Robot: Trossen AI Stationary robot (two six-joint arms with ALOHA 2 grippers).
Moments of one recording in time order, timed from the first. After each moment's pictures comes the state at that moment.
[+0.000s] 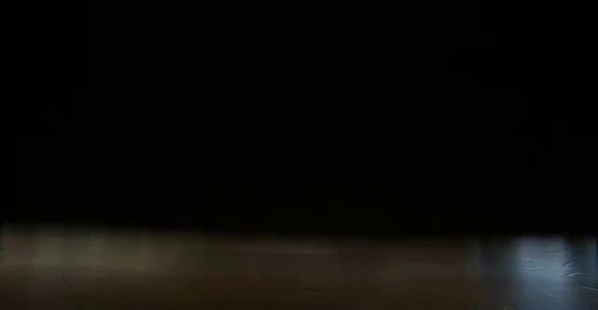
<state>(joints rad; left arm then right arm) 0.12 1.28 1.47 -0.91 0.23 0.31 0.60 1.28 1.26 -1.58 -0.16 1.78</state>
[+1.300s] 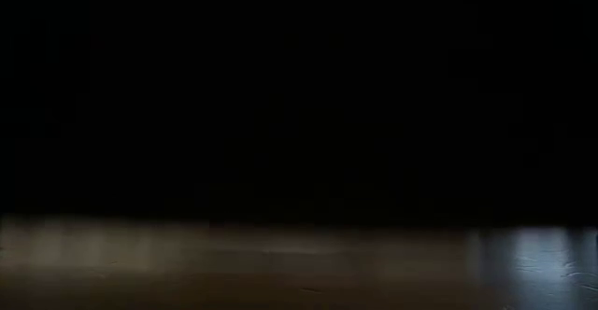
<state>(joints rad) 0.12 1.28 1.47 -0.98 0.23 0.47 0.50 1.50 1.55 -1.14 0.00 1.88</state>
